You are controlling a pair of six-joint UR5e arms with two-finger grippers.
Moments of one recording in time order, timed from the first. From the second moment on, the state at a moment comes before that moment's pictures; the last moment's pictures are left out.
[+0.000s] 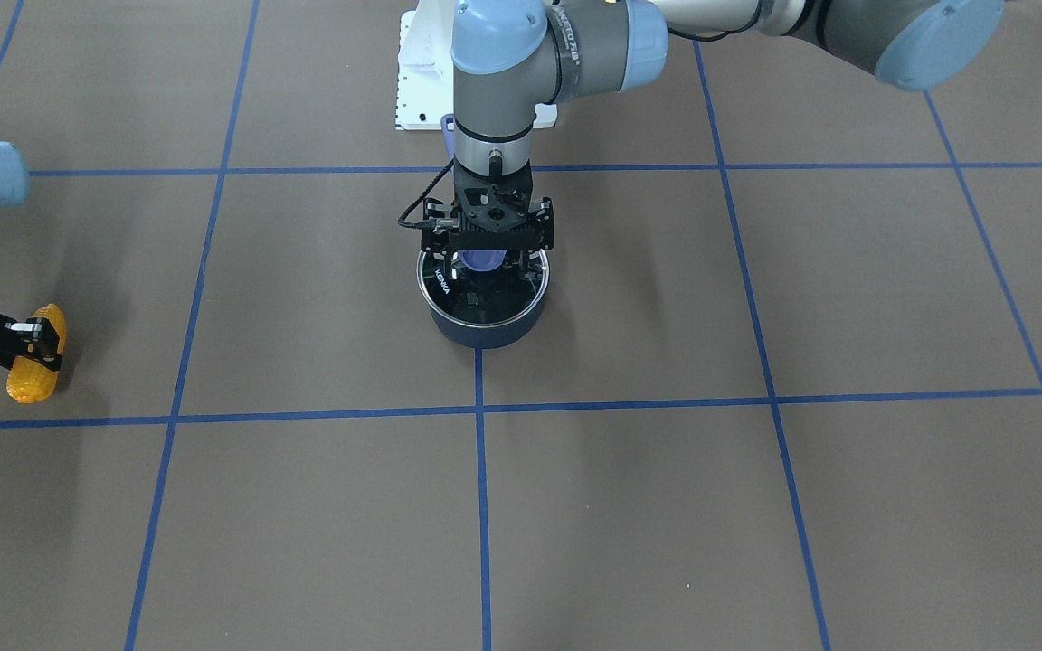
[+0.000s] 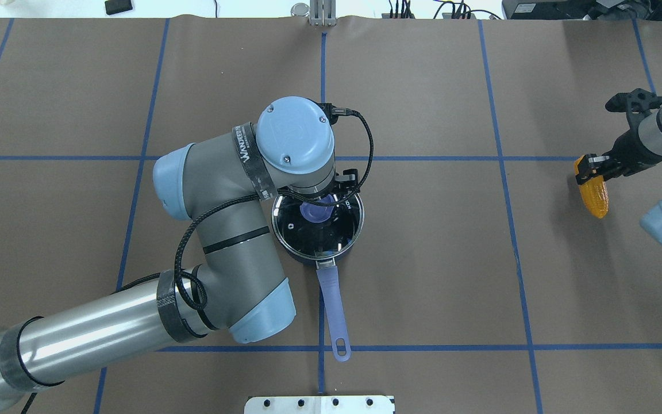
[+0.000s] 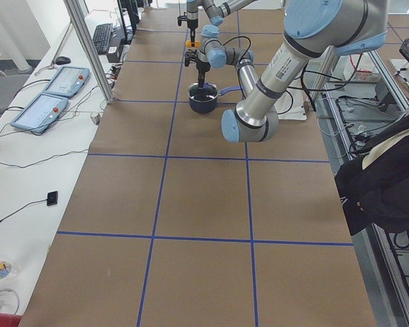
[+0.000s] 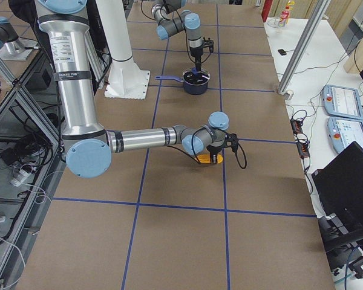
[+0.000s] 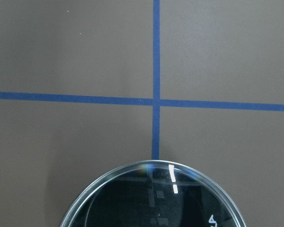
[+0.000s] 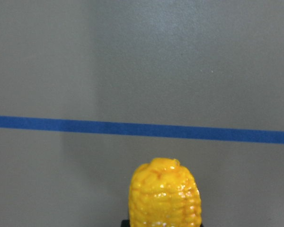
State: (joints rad) left arm -0.49 -2.45 -1.60 -1.52 -1.72 -1.26; right arm 1.05 -1.44 1.51 -1.10 2.24 0.68
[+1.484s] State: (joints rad) left arm -0.51 -2.42 -1.69 -1.48 -1.74 -1.13; right arm 1.08 -1.35 1.58 -1.28 2.27 0.70
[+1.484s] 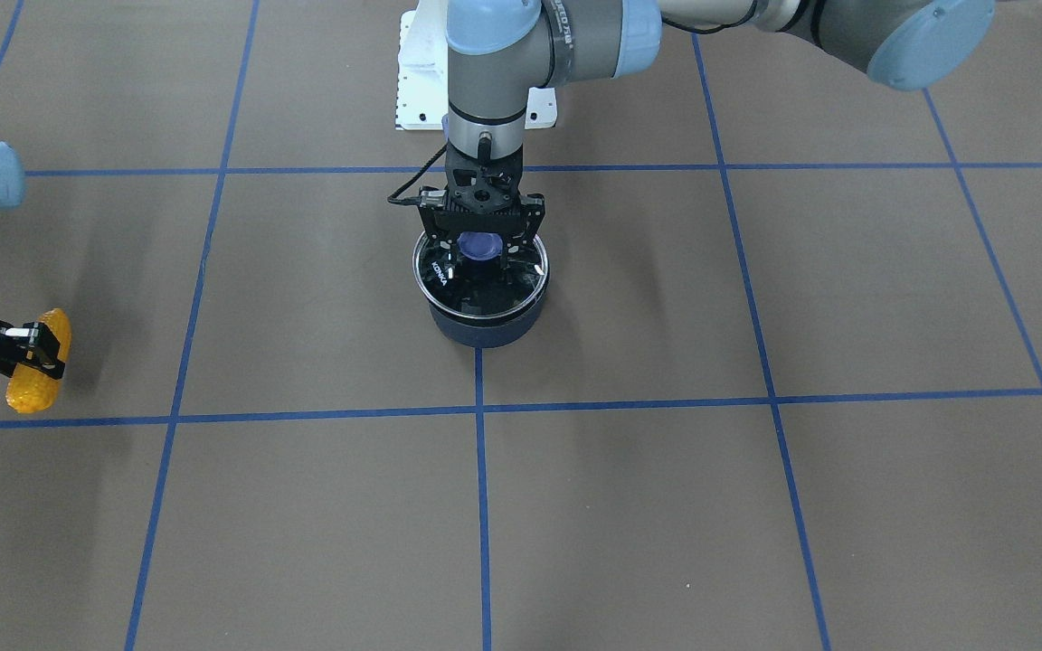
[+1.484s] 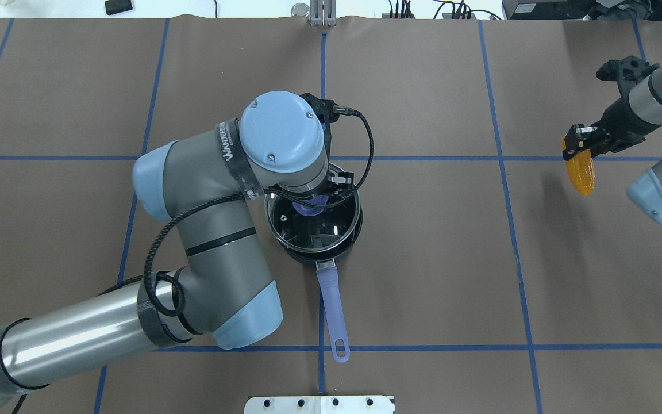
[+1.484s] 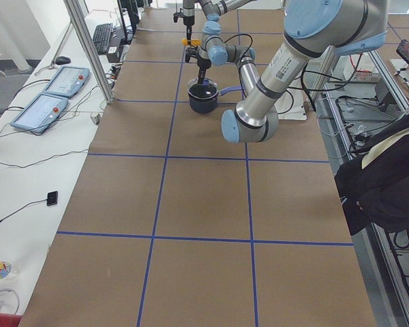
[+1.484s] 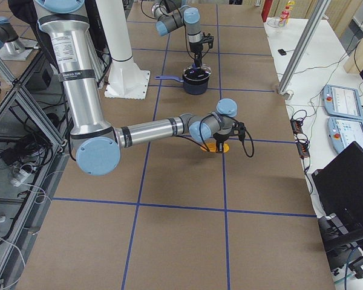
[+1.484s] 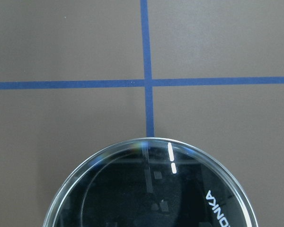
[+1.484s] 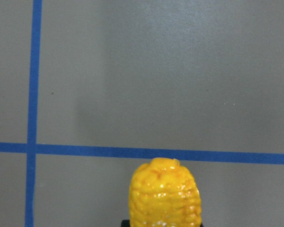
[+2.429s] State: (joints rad) left arm -0.70 -1.99 -1.94 -1.60 -1.86 -0.76; right arm 0.86 -1.18 1.74 -1.41 2.17 1.17
